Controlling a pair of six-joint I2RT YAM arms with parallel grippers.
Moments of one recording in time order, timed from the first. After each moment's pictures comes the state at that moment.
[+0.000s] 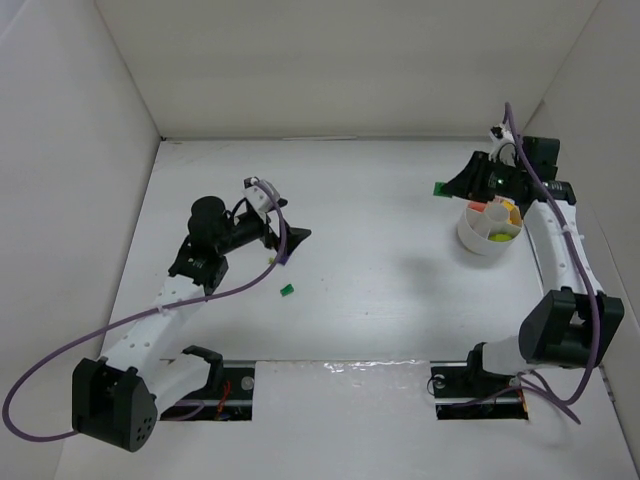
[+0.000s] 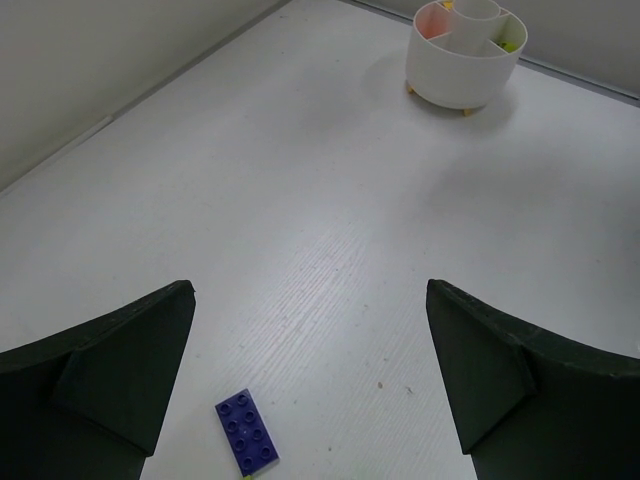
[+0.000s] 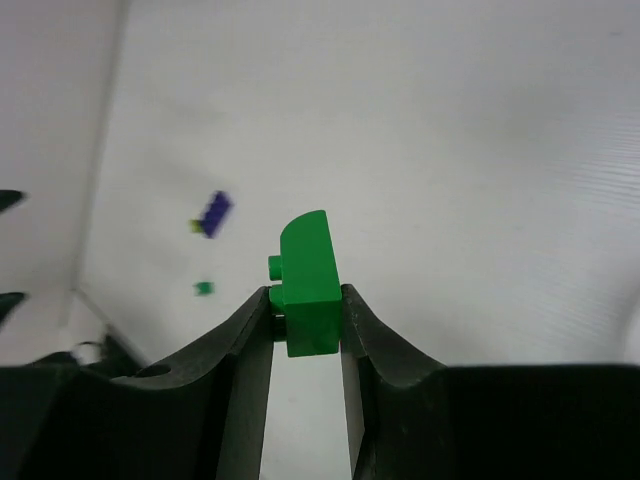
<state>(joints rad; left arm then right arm) -0.32 1.01 0.71 0.18 0.66 0.06 -0.16 1.43 1.29 -0.51 -0.81 0.27</state>
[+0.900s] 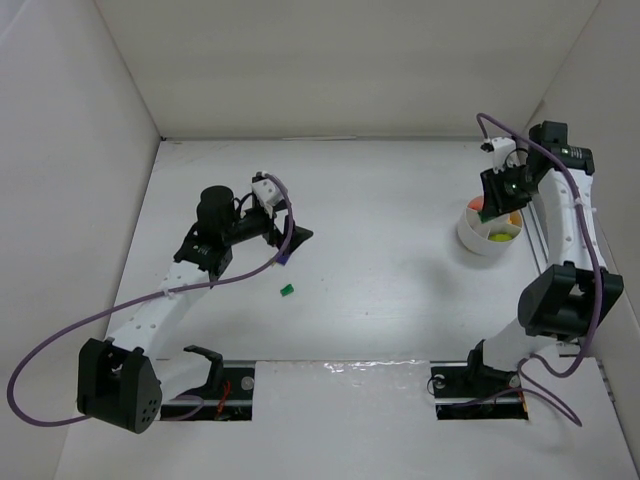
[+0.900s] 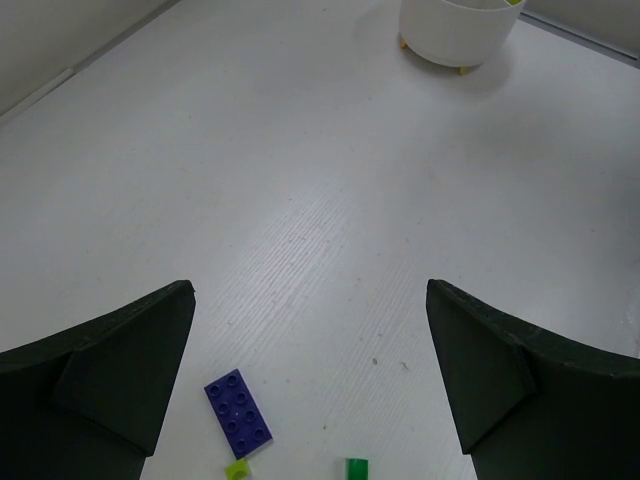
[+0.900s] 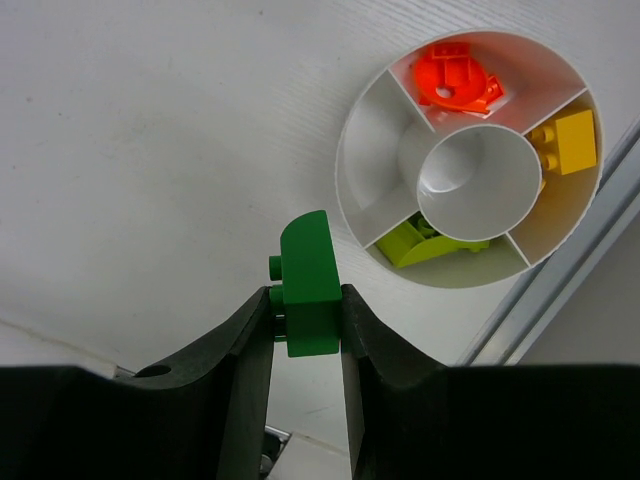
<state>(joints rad) -0.32 1.11 0.79 0.07 0.69 0.10 -0.22 1.59 1.66 -1.22 -0.33 -0.53</state>
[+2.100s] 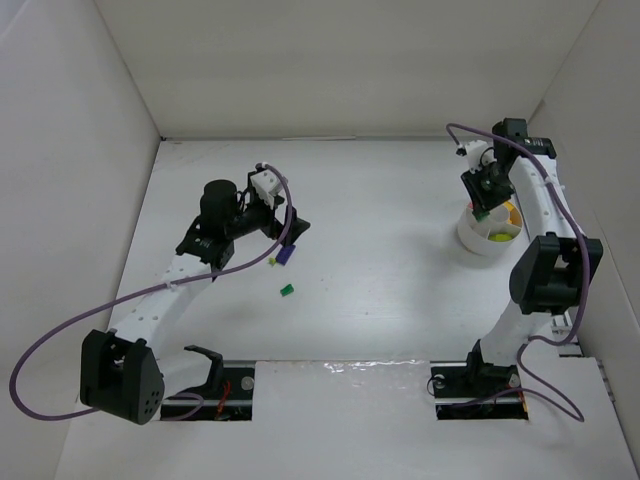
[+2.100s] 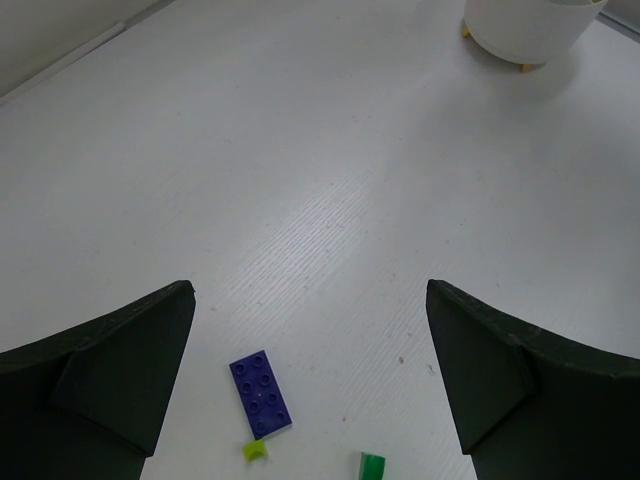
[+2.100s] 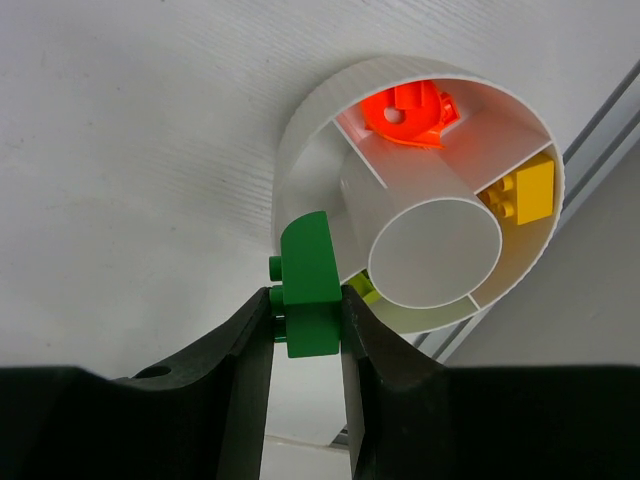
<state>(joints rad) -0.32 1.16 0.84 0.01 0.56 0.09 -0.09 1.77 1.71 -1.18 -0.08 -0.53</state>
